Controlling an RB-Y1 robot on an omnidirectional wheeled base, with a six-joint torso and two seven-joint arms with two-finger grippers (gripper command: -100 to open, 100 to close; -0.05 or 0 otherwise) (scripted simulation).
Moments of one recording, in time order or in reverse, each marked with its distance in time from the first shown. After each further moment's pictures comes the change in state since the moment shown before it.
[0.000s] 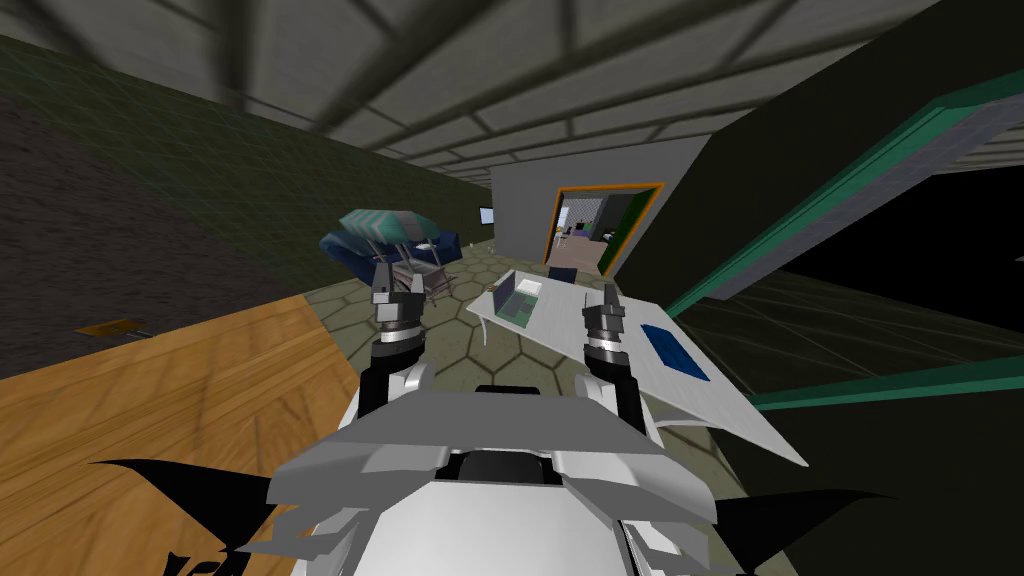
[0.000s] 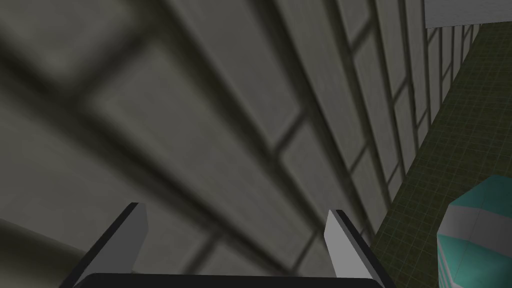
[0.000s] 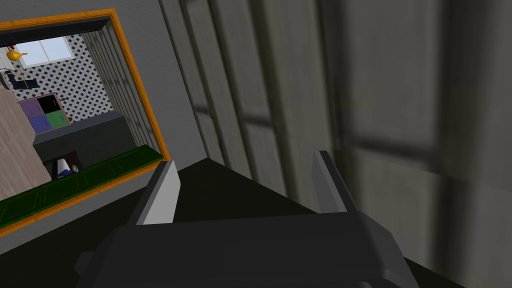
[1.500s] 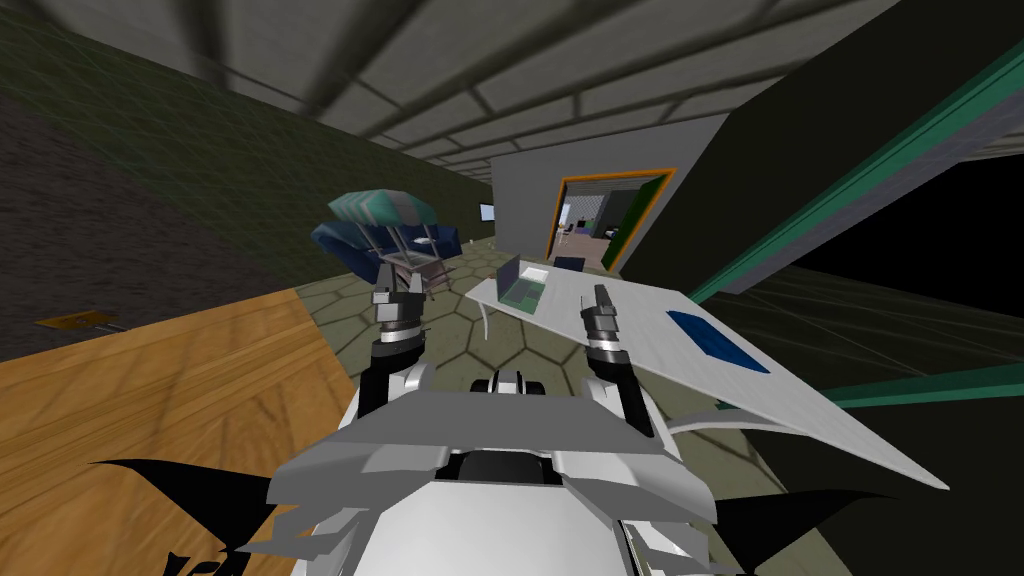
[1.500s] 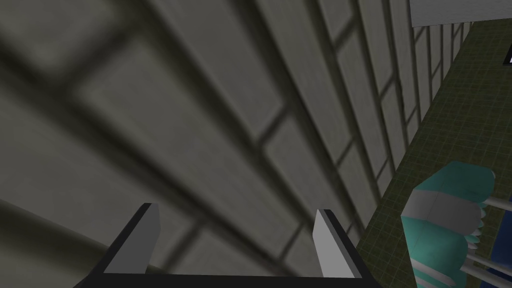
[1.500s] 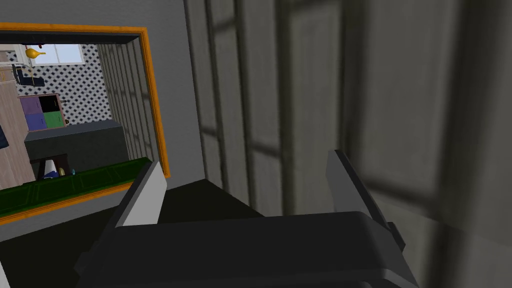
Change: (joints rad) left arm 0.000 0.000 0.000 0.000 0.000 0.000 0.000; right arm -0.003 -0.118 -0.020 0.017 0.044 0.034 0.038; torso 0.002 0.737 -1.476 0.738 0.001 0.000
